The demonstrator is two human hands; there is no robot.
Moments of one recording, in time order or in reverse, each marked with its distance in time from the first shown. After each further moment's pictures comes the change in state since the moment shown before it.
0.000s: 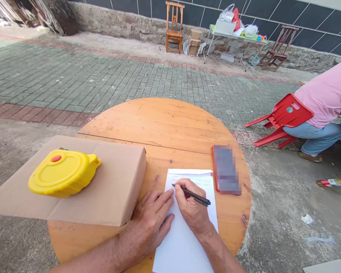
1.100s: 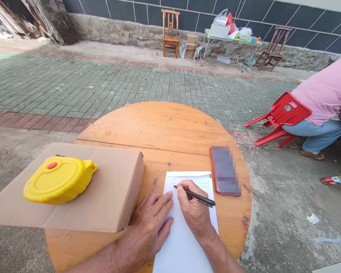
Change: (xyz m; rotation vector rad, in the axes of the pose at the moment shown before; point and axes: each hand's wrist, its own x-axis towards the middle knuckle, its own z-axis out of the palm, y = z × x) left_hand -0.001 0.000 0.000 -0.036 -0.029 -0.046; right_hand -0.001 0.007 -0.002 0.075 0.047 0.105
